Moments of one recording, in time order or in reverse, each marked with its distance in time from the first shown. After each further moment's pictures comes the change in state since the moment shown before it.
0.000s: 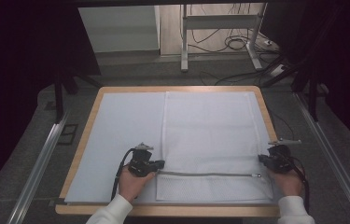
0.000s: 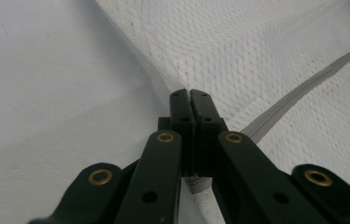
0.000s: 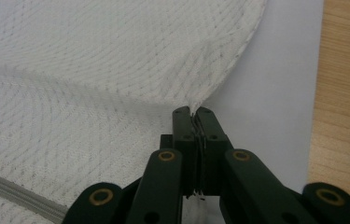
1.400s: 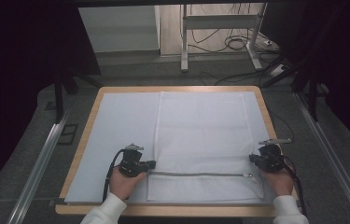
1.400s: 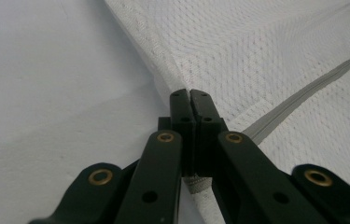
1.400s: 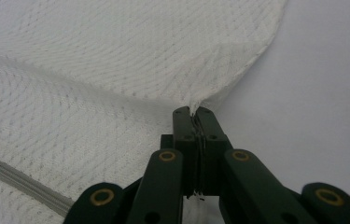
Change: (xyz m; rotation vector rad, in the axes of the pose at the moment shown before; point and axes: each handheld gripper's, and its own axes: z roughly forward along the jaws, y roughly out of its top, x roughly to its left) left arm 0.022 -0.010 -0.016 0.003 0.019 -0.037; right arm 0.024 0.007 0.009 0.005 0.058 -0.036
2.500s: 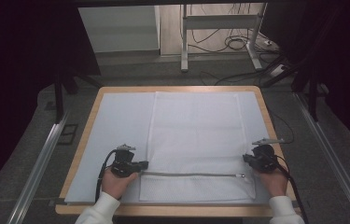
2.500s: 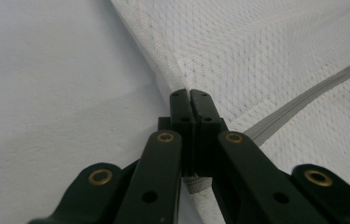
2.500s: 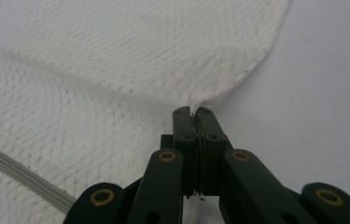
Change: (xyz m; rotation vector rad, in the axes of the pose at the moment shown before) left arm 0.019 -0.006 -0.013 0.006 0.019 -0.022; right arm 0.017 0.004 0.004 -0.012 0.026 -0.034
